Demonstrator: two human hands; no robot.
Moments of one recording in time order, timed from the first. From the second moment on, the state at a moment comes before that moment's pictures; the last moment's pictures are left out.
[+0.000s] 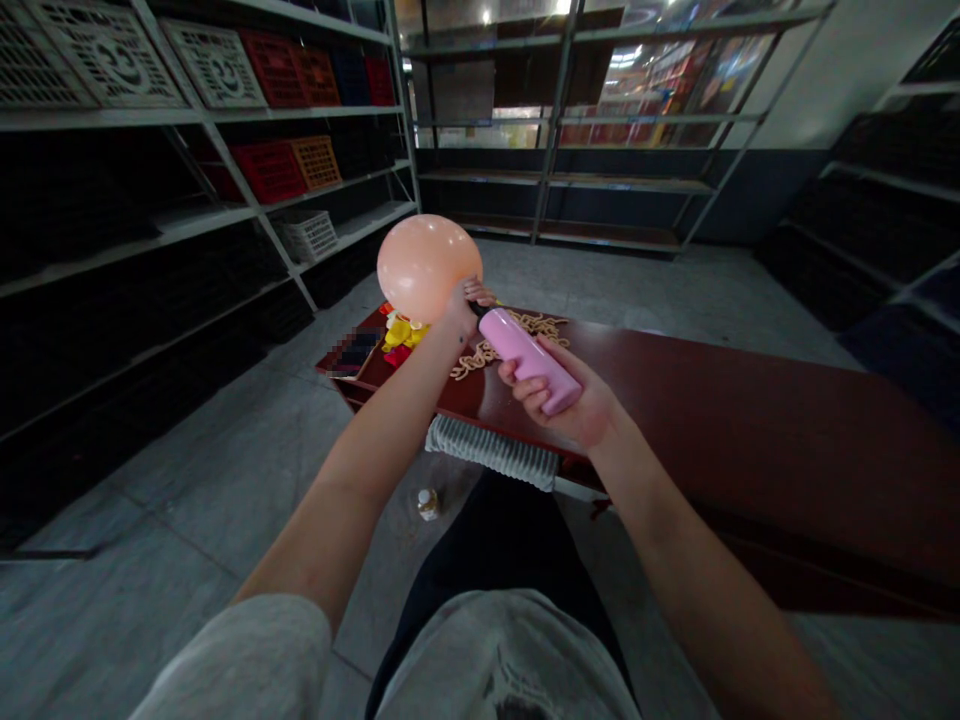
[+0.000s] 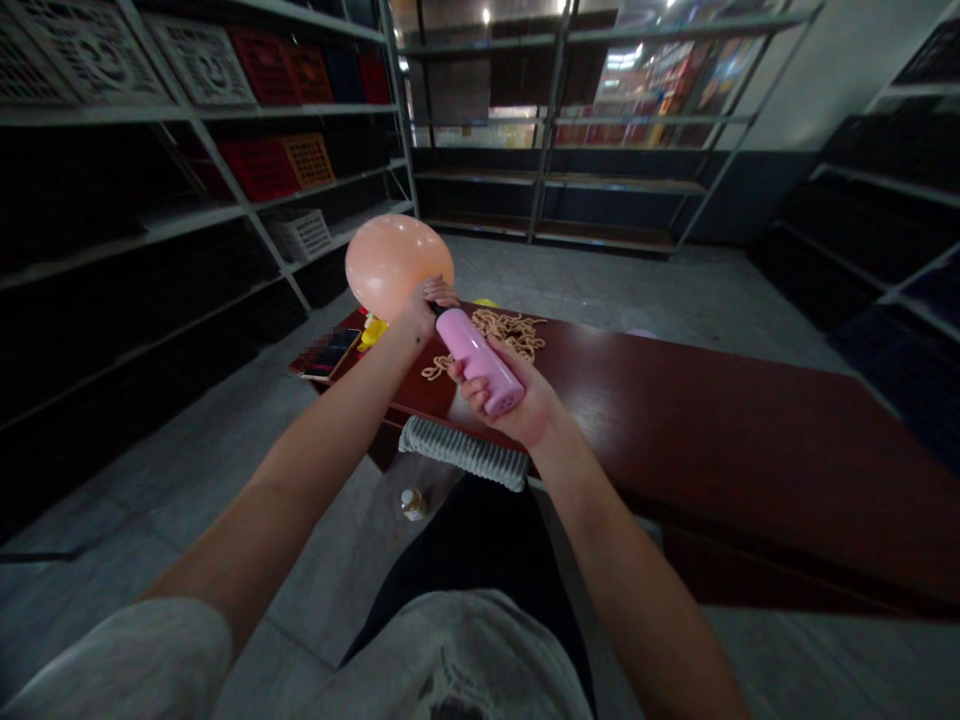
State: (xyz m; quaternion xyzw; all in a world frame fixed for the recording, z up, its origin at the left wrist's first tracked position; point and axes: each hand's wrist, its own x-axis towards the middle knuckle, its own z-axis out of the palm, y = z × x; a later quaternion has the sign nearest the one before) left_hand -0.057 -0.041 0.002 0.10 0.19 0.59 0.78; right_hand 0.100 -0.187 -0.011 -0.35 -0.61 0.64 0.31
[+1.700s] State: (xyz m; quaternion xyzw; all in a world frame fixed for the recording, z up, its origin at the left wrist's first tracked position) left_hand -0.029 -0.048 0.035 0.08 0.28 0.52 0.81; right_hand 0.104 -0.211 -0.017 -0.25 -0.35 0.81 0.41
